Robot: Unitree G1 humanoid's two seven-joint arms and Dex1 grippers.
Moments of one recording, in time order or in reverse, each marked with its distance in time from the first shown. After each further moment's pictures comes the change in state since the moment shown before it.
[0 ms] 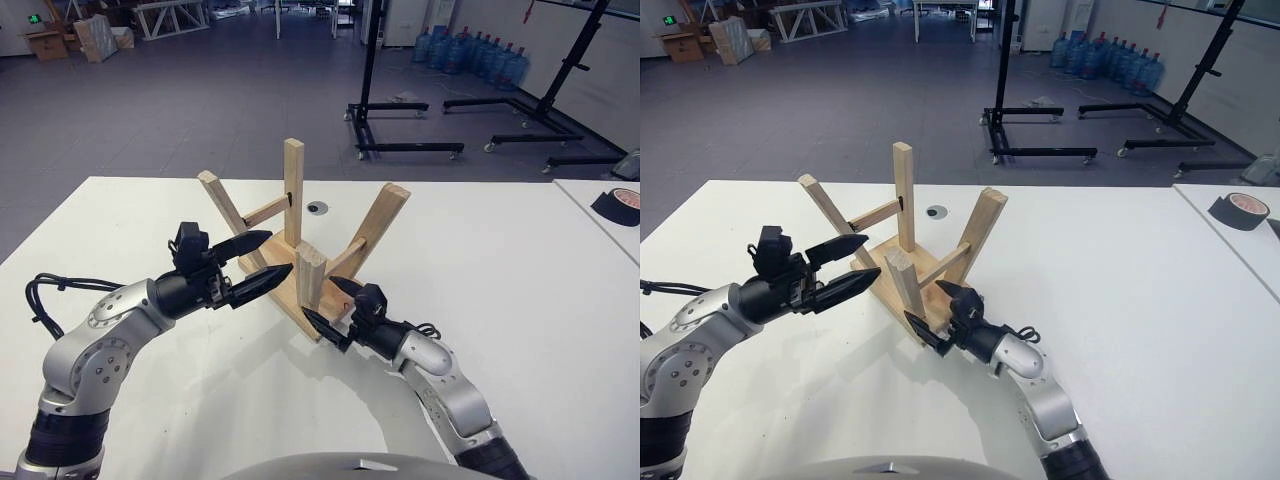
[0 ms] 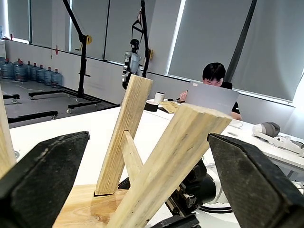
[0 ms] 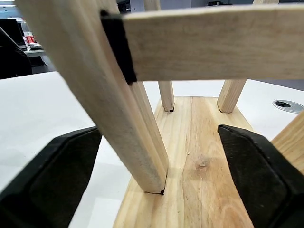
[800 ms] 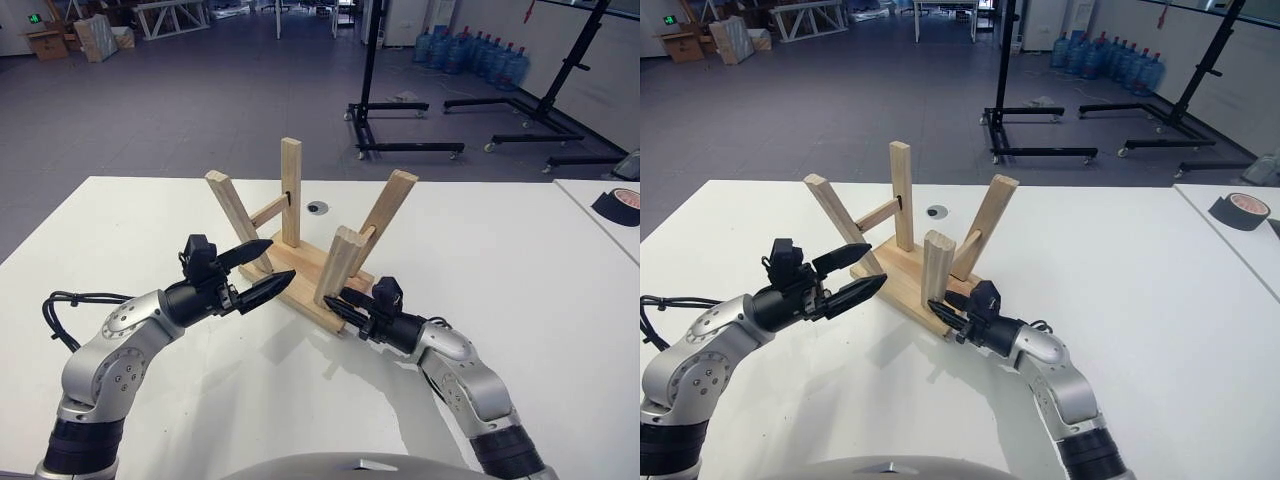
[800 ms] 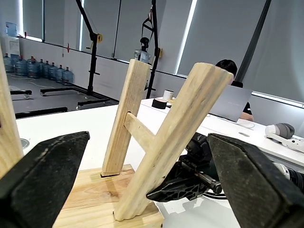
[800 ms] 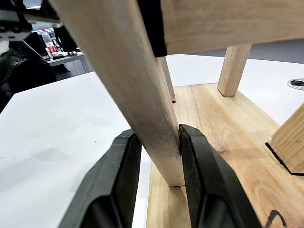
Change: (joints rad) left arm 0.045 -0.073 -0.028 0.026 0.102 -0.057 -0.003; right arm -0.030 -0.078 -0.128 -0.024 0.200 0.186 0.184
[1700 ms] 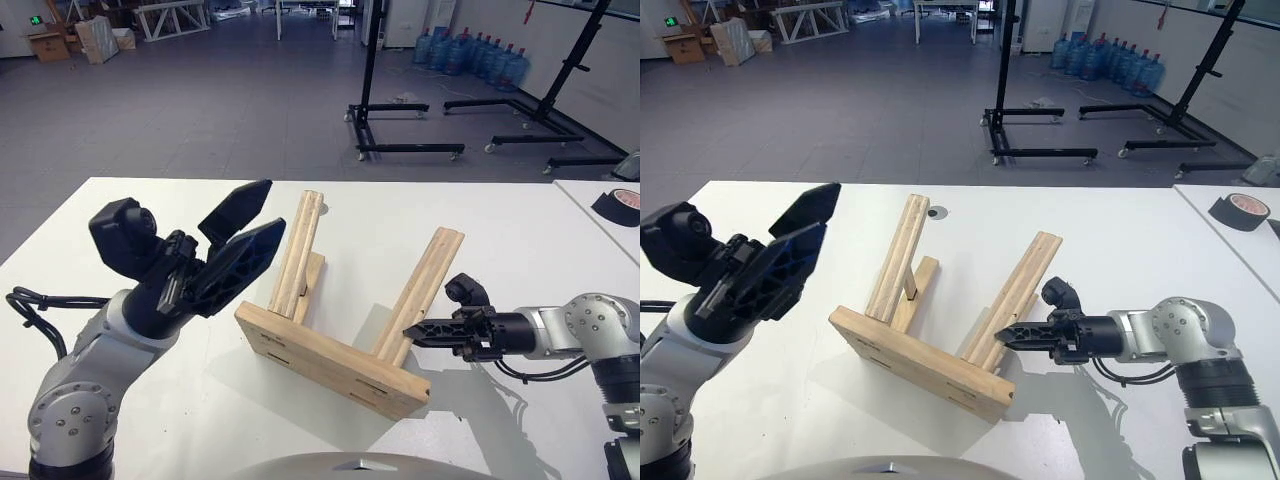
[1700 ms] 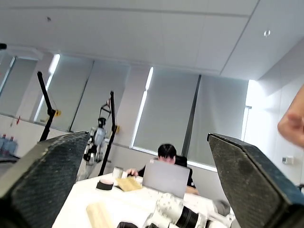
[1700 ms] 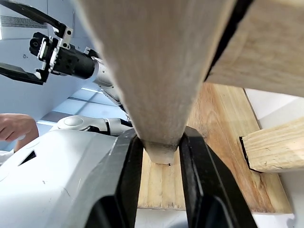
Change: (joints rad) left arm 0.019 -0.007 0.107 -0.381 -0.635 -0.029 0.332; right arm -0.252 -0.525 -0.235 0.214 0.789 1.279 0.355
